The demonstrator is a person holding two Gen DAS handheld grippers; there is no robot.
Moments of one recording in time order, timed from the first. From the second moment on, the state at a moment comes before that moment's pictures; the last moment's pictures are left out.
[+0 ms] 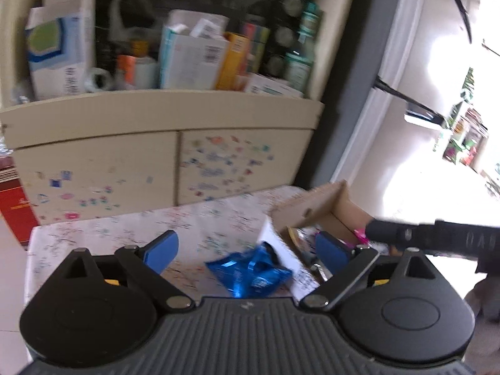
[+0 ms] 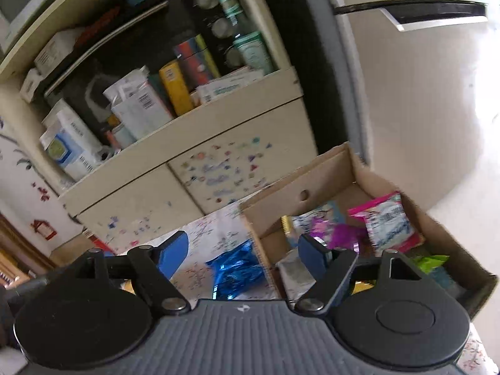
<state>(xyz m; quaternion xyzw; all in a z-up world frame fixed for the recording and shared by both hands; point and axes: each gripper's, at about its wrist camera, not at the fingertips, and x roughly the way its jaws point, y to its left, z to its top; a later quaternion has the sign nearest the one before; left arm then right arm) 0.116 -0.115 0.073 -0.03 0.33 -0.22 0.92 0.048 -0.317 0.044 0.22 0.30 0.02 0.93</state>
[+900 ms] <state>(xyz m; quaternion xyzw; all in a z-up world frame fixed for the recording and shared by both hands) 0.199 -0.002 -0.001 -0.10 0.44 -0.09 0.89 0.131 -0.240 -0.019 0.07 0.38 0.05 0.92</state>
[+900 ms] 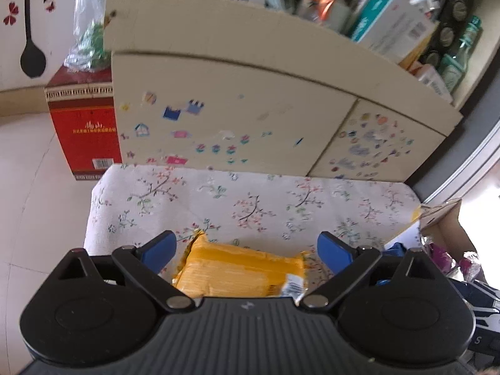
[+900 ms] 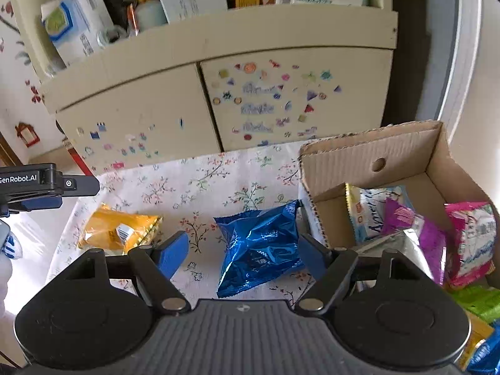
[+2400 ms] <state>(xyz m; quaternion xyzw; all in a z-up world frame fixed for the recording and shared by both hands) 0.208 -0.007 -0.049 -0.05 0.48 -0.08 0.87 0.168 -0.207 -0.052 0.02 0.40 0.02 0.92</state>
